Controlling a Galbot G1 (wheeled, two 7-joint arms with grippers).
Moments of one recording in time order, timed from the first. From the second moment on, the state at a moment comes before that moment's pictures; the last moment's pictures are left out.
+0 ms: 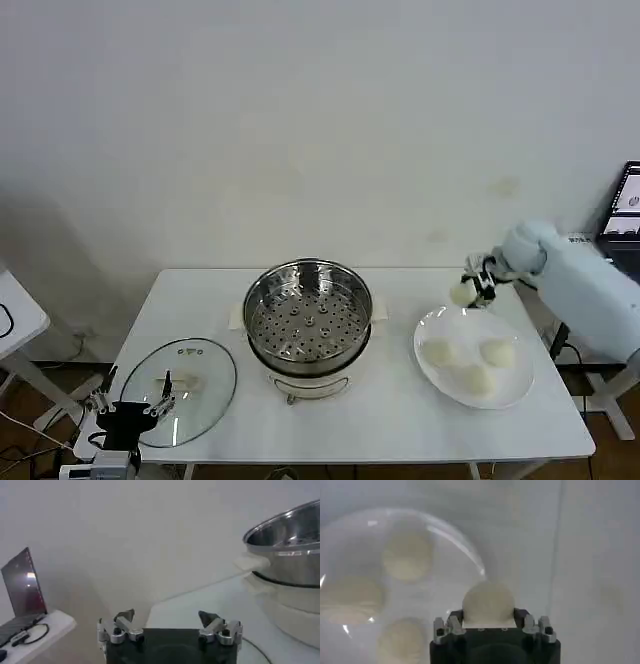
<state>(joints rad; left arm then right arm) 1.74 -1.34 -0.72 -2.20 0.10 0.23 -0.11 0.20 0.77 -0.74 1.14 -0.18 -0.10 -1.09</state>
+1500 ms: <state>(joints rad) 1.81 -1.32 -0.80 -2.23 0.01 0.26 -0.12 0.47 1.27 -1.25 1.11 -0.22 0.37 -0.80</state>
